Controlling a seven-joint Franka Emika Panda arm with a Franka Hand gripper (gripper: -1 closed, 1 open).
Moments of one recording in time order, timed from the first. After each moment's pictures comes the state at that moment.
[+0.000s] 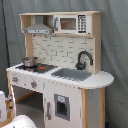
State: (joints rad) arm -0.57 -1.51 1.78 -2.20 -0.21 2.39 1.12
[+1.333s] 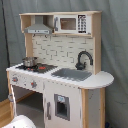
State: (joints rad) arm -0.53 -1.49 1.69 -2.05 -0.36 2.24 1.03
